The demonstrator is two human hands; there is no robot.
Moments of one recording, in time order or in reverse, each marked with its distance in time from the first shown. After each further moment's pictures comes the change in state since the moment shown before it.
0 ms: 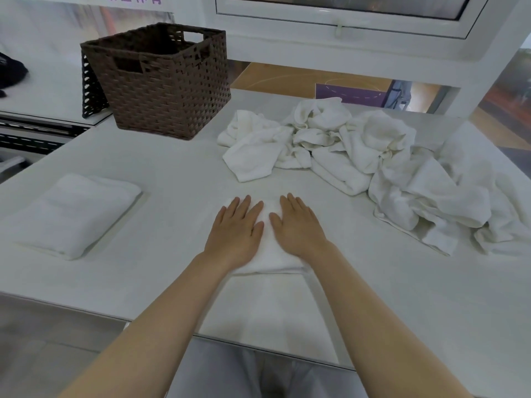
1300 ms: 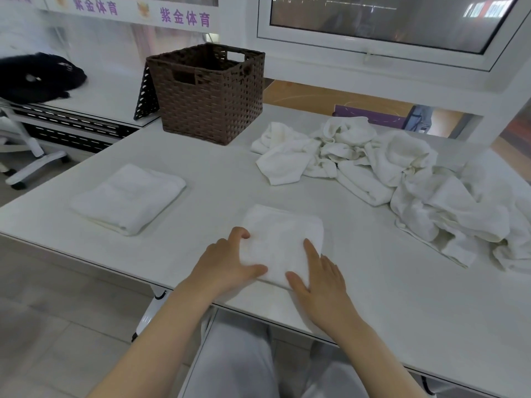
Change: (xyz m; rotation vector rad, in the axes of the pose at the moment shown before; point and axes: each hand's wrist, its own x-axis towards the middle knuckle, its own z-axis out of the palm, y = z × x) left_hand -0.110 -0.033 -0.042 -0.296 -0.091 -0.294; right_hand -0.133 -0.027 0.031 0.206 0.020 0.006
